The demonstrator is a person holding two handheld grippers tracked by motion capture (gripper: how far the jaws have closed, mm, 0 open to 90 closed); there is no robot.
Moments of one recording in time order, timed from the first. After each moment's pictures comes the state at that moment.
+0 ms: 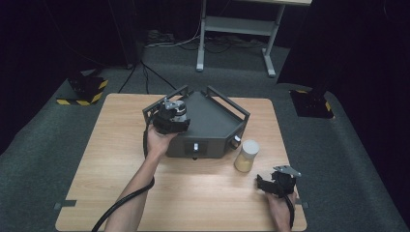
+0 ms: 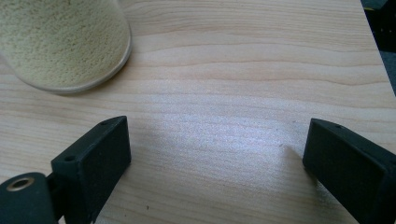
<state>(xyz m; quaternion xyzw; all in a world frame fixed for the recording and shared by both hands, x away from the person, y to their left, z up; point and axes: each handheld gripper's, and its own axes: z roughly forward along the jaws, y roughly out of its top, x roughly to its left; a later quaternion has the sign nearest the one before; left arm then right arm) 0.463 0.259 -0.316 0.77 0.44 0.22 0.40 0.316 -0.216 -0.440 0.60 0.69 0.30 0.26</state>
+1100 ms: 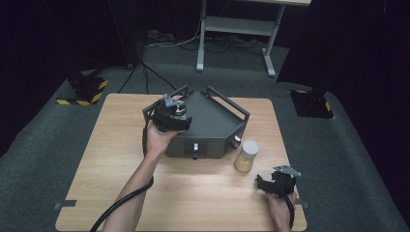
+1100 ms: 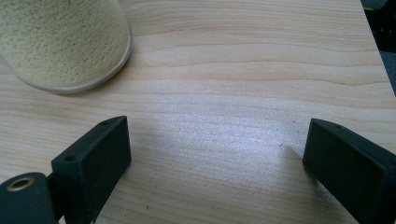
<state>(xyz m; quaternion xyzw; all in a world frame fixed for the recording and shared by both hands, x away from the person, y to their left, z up) 0.457 0.260 -0.301 0.77 0.43 0.23 0.41 0.316 -0.216 -0.440 0.60 0.69 0.30 0.26</state>
